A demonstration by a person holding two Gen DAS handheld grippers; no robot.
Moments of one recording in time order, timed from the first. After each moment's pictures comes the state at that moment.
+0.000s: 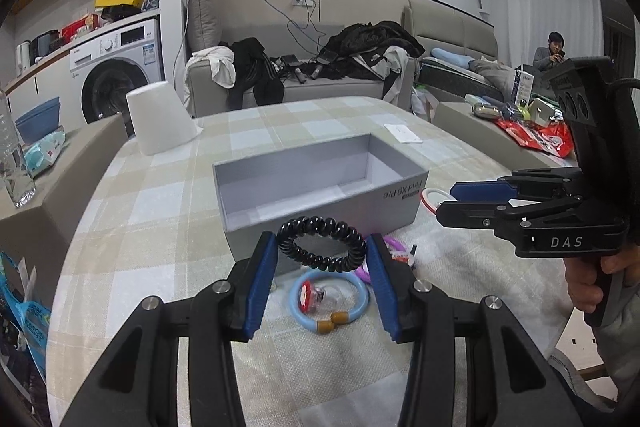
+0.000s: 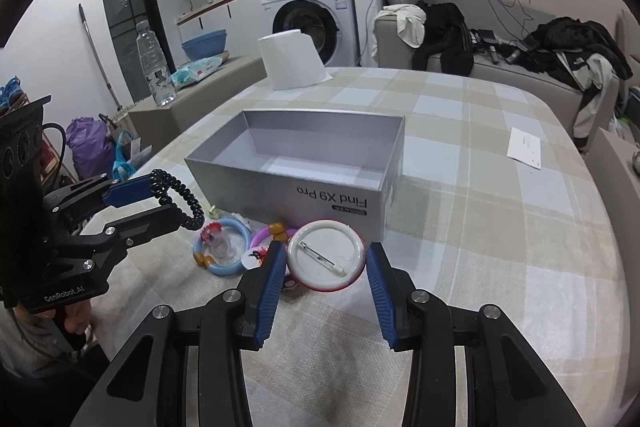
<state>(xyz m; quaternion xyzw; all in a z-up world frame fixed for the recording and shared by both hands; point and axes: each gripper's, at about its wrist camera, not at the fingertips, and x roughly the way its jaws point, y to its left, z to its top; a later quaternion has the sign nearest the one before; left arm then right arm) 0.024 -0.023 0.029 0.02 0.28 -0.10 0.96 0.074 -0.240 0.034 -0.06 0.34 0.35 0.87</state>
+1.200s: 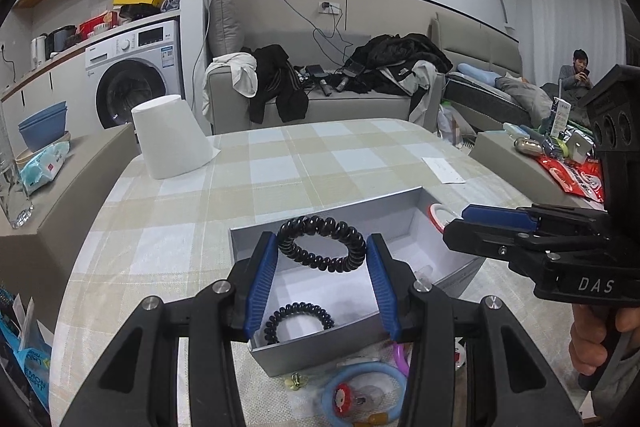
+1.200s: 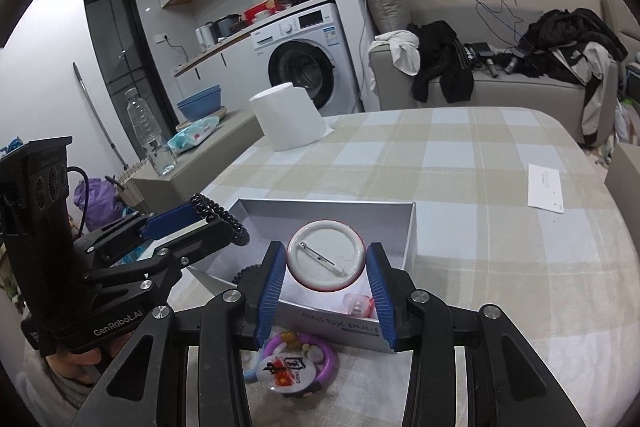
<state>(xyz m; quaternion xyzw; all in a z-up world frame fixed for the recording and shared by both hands) 0.079 -0.012 0.032 0.00 0.27 -0.06 0.96 0.121 -0.219 0.053 0.01 0.32 0.35 0.88</state>
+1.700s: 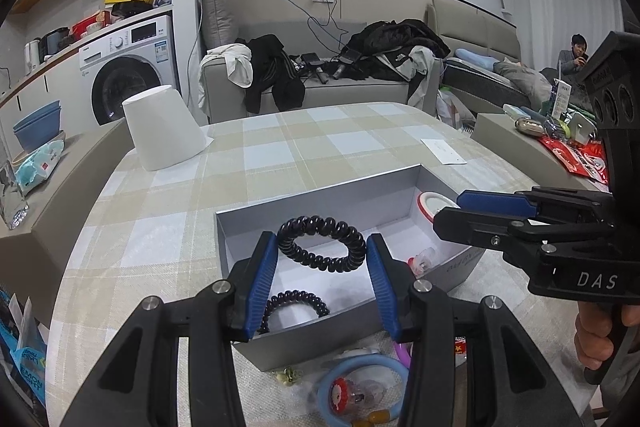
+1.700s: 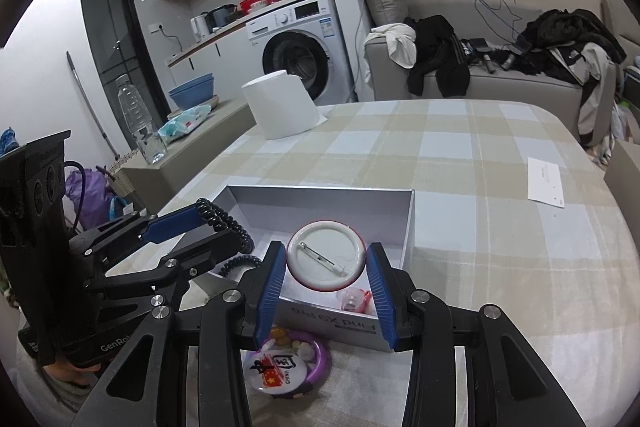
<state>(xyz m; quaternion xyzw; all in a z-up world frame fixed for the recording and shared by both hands) 0.081 -0.020 0.025 0.01 0.29 -0.06 0.96 0.124 -0.212 0.044 0.00 0.33 0.34 0.88</state>
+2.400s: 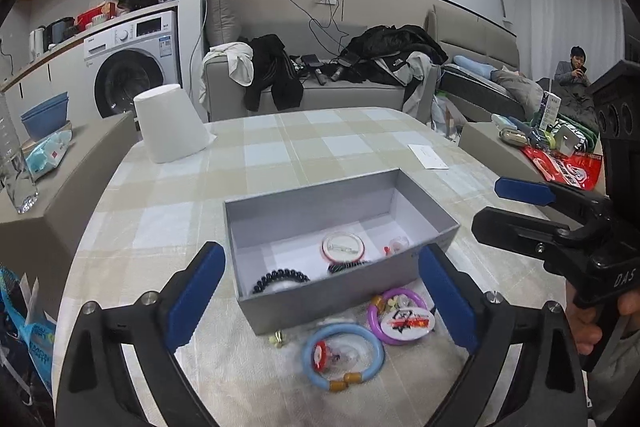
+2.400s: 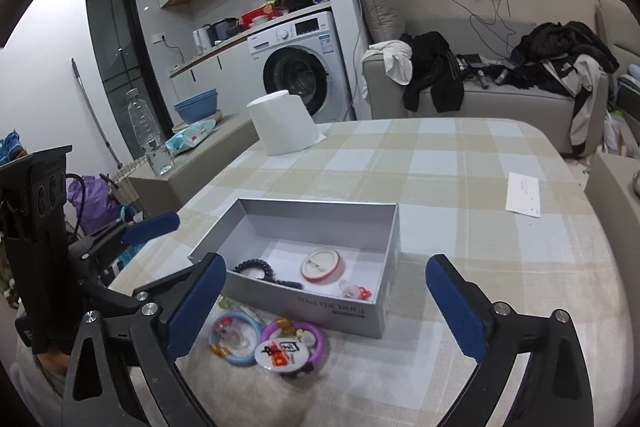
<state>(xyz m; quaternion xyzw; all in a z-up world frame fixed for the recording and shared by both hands) 0.051 -0.020 0.042 -0.01 0.29 -0.07 0.95 0.100 -0.237 0.067 0.00 0.30 0.33 0.89</state>
